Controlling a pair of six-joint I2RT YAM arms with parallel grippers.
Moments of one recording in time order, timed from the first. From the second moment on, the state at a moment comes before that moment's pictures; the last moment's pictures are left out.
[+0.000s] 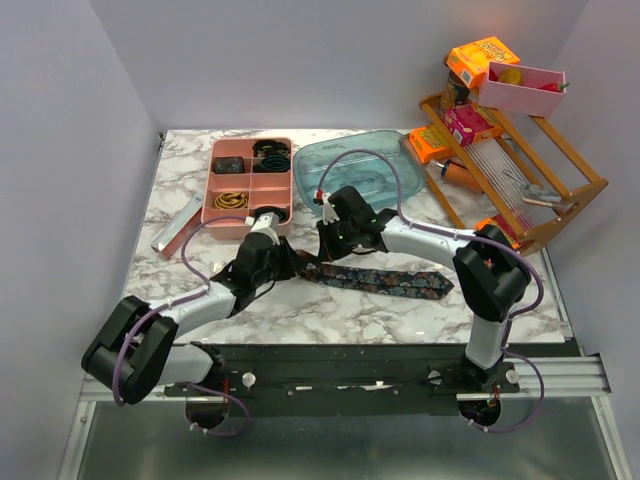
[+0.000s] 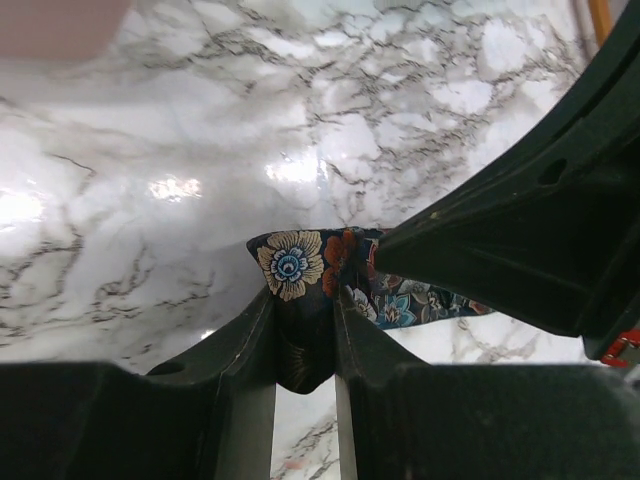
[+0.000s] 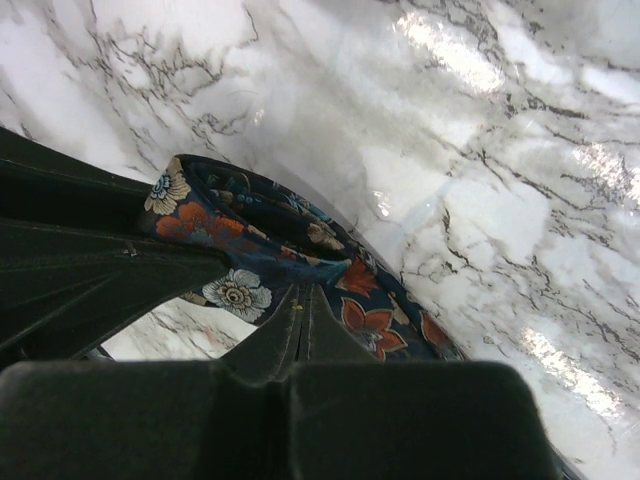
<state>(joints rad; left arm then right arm) -0.55 1.28 0.40 0.38 0.09 -0.72 0.76 1.86 1.25 -0.28 -0.26 0.30</state>
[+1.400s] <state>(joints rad) -0.74 1.27 0.63 -0.14 -0.31 -0.51 0.84 2.02 1.35 -0.29 -0.35 0.33</state>
